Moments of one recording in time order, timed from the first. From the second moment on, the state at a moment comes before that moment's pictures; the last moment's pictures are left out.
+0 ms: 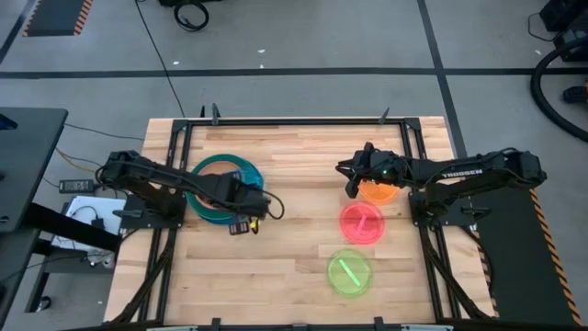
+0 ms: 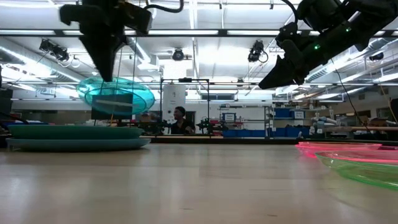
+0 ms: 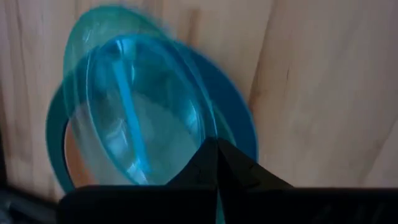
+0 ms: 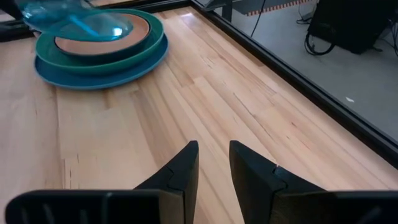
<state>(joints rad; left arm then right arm) -0.20 1.58 1.29 -1.22 -0.29 -0.36 -0.17 1.04 0.46 0.13 0.28 0.14</state>
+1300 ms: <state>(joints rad) -0.22 1.40 0.86 -1.08 -0.47 -0.47 -0.13 1.04 0.46 0.15 0.29 0.13</state>
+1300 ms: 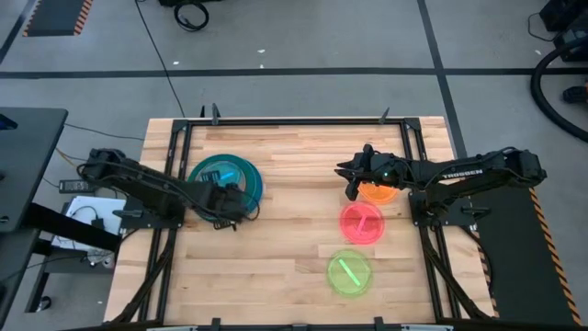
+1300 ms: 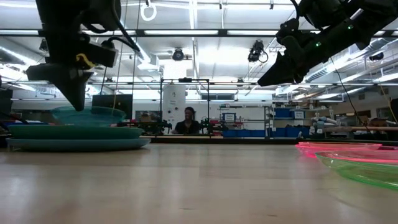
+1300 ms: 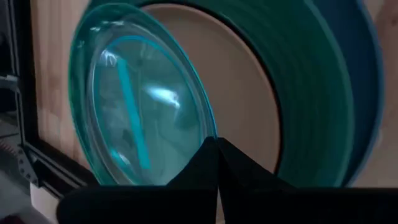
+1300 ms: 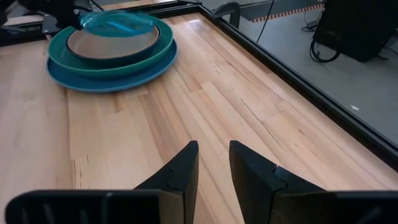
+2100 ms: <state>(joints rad) -0.19 1.34 0.76 -0.89 -0.45 -0.47 -0.13 1.04 0.46 0.14 0.29 0.13</state>
